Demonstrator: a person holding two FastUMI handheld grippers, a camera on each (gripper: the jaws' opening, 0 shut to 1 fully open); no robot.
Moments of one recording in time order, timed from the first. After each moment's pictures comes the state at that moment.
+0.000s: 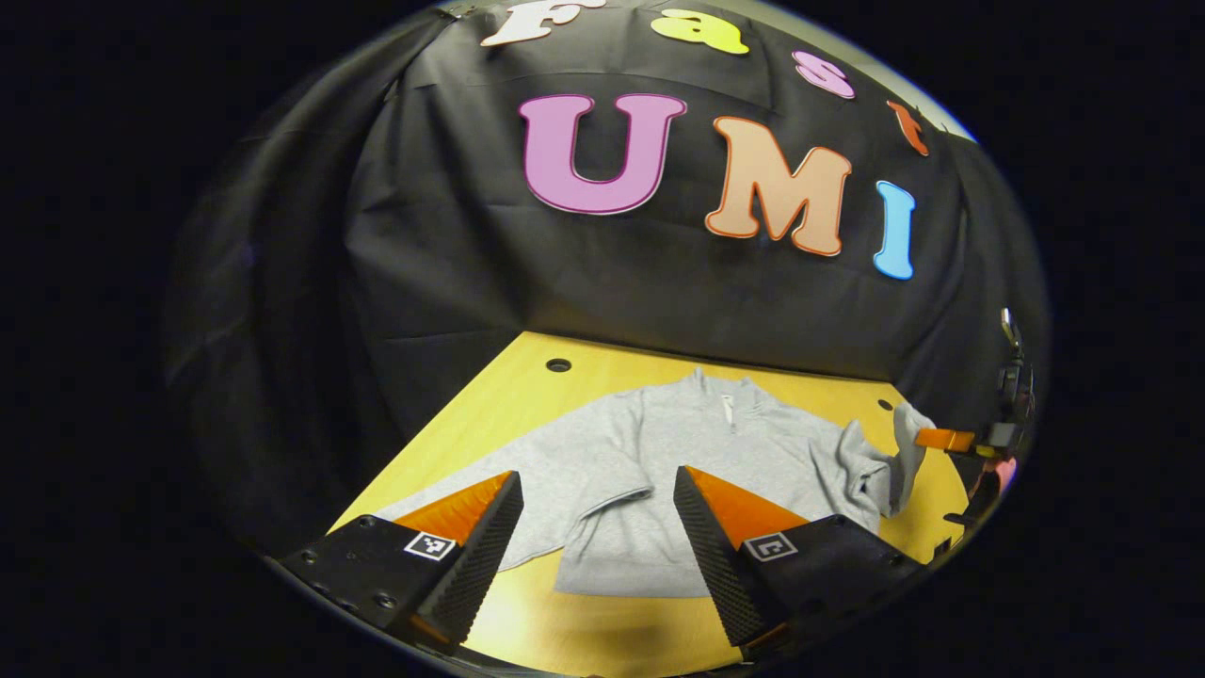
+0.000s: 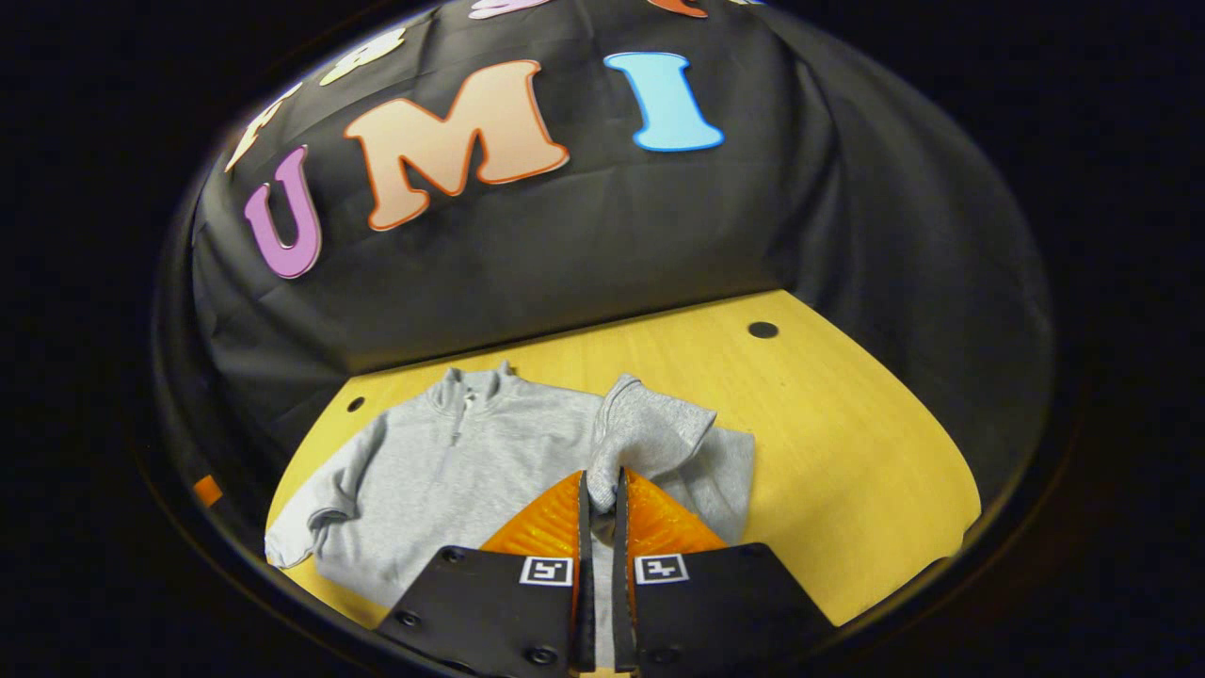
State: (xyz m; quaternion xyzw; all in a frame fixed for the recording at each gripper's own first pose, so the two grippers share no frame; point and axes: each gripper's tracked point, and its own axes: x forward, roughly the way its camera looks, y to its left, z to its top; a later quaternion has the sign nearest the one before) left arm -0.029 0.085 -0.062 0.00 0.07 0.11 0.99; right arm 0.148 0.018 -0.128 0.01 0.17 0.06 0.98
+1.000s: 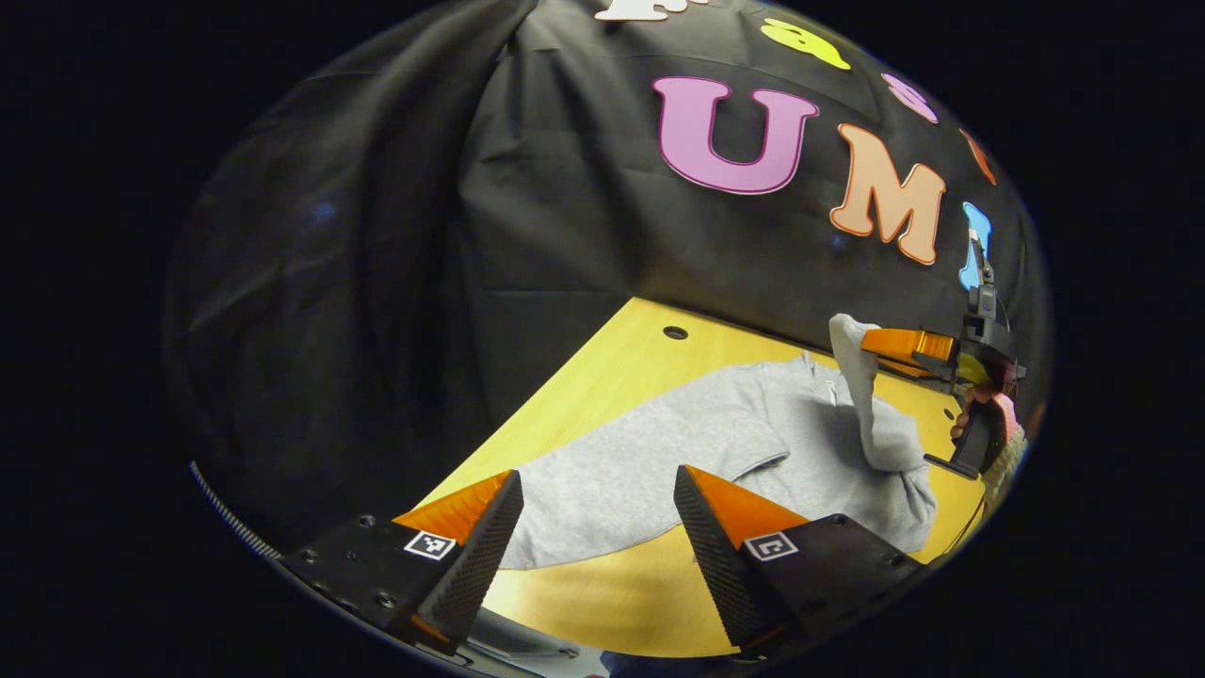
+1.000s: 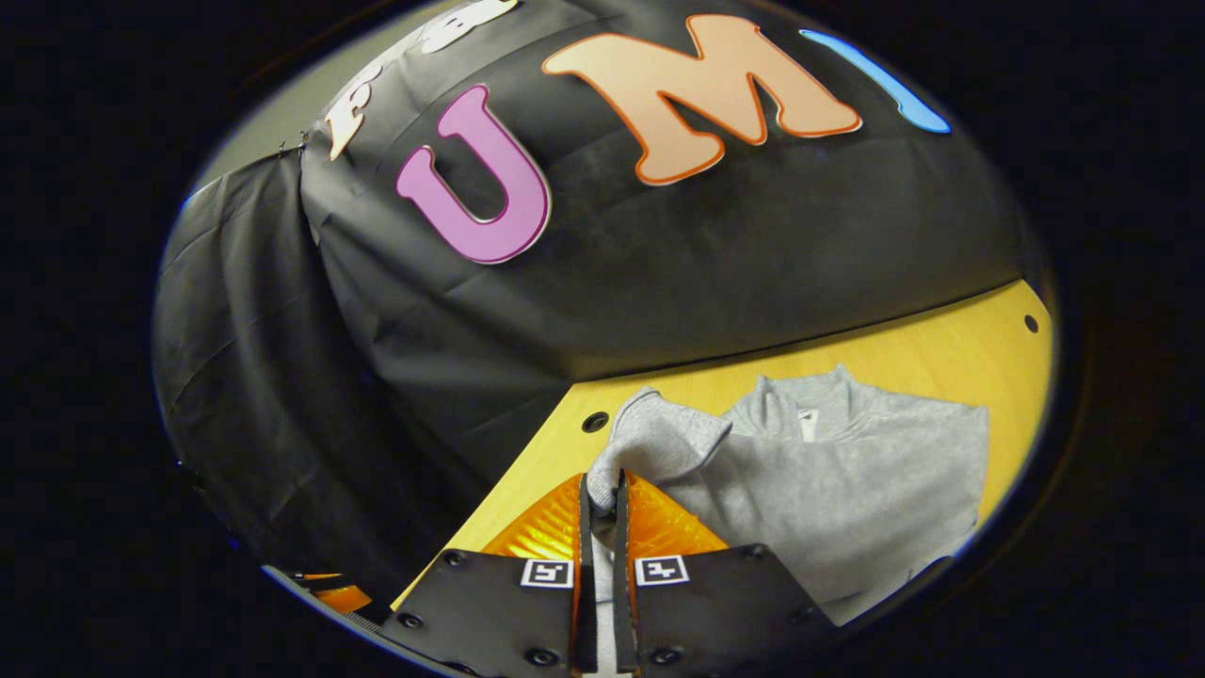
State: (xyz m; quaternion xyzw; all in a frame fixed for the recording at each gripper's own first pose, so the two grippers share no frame) left arm -0.086 0.216 -0.106 -0.05 0.10 0.21 0.97; right arm 0.155 0.361 -0.151 0.08 0.20 0.31 0.93
